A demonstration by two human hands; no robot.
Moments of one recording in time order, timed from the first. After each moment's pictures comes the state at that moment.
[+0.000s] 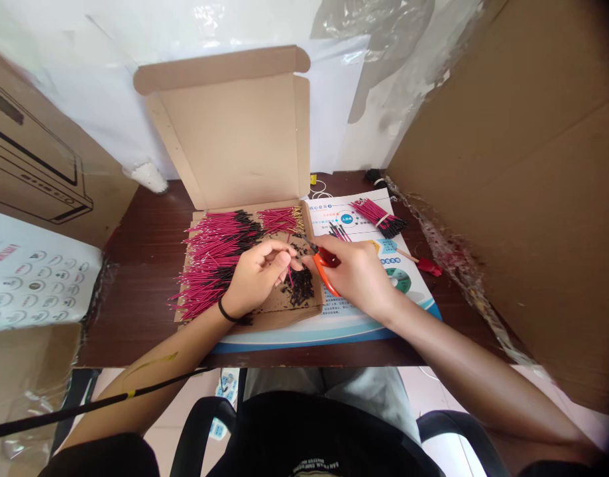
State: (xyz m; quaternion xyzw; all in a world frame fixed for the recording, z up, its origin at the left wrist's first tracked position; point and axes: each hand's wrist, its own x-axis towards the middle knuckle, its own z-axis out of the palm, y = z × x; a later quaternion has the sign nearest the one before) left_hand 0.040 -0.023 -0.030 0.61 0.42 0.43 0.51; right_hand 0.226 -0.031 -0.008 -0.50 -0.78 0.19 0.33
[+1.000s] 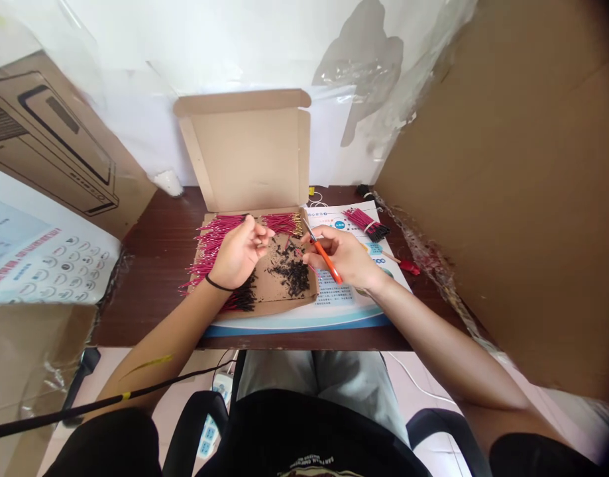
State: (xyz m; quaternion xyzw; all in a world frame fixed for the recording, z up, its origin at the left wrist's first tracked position) left_hand 0.023 -0.011 -0.007 0.35 0.37 0.56 0.65; right_hand 0.227 -0.023 -0.001 -0.38 -0.61 0.58 0.39
